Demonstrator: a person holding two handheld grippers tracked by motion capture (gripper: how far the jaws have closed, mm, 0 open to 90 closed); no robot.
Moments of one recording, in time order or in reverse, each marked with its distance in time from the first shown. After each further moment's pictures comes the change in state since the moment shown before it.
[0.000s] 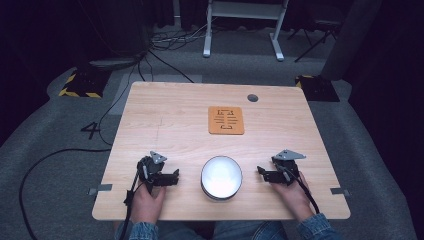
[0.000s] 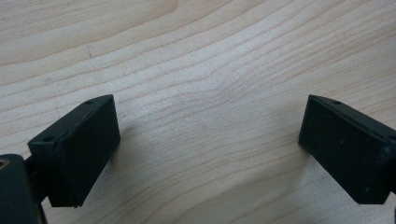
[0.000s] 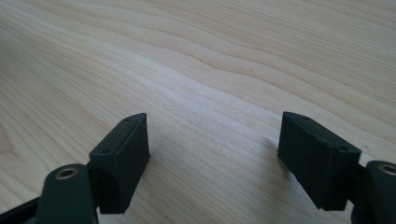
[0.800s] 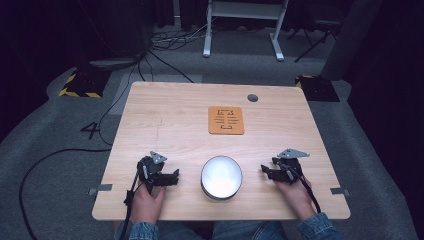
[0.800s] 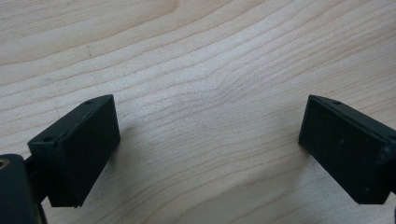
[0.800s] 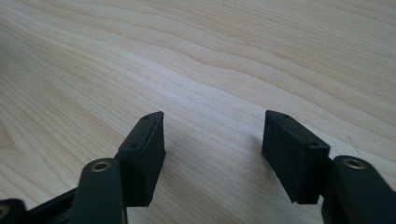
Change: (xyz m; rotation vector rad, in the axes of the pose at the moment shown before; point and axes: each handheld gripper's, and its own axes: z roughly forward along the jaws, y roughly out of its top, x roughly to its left) left arm 0.000 0.000 0.000 0.000 0.002 0.001; right arm -0.009 0.002 -0.007 0.035 0.018 0.034
